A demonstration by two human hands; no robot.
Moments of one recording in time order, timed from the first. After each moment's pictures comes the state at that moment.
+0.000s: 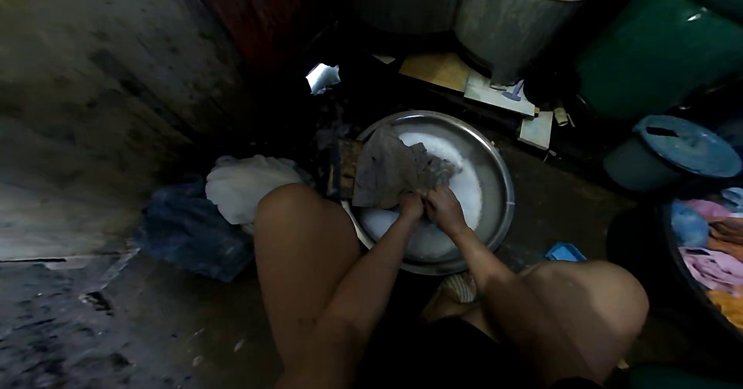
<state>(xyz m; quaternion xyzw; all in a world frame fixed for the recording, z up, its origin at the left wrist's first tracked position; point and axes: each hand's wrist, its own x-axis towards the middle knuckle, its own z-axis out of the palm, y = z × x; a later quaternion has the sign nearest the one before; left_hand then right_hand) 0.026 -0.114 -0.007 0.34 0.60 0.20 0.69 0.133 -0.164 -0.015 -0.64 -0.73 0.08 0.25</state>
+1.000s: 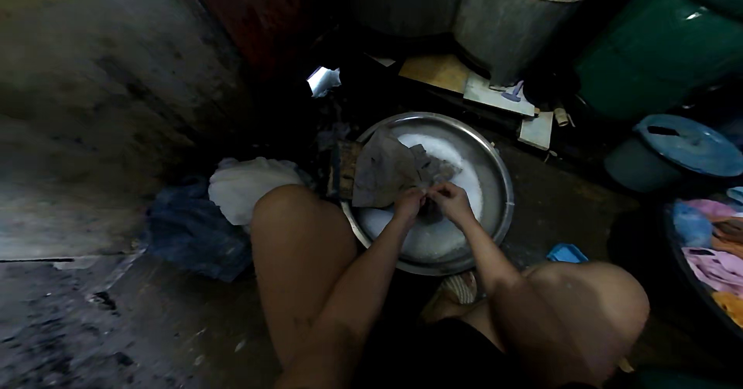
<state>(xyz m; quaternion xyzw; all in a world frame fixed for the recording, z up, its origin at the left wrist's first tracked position) 0.018 -0.111 -0.004 0.36 0.54 0.28 0.70 0.153 -0.152 0.007 -0.71 -0.44 0.42 0.35</state>
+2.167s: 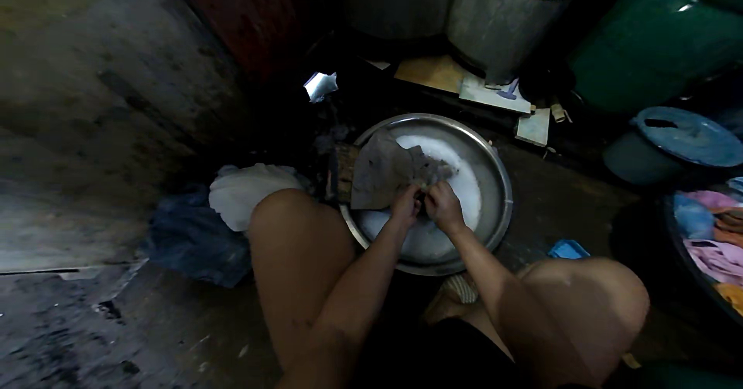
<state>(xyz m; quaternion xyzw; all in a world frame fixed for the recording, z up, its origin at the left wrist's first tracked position) 0.020 -0.113 0.013 0.22 0.54 0.32 0.75 0.133 -0.165 -0.009 -0.66 -0.67 0.10 0.32</state>
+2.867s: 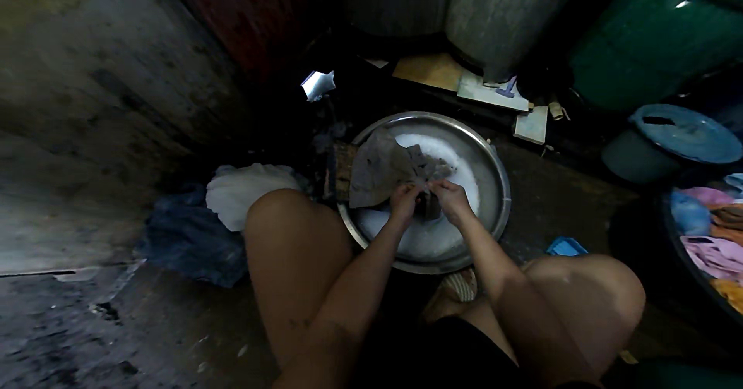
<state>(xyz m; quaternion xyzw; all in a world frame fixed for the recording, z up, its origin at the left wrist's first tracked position) 0.020 -0.117 0.003 0.35 0.52 0.35 0.69 0.145 -0.149 0.019 -0.71 -0.29 0.47 0.44</state>
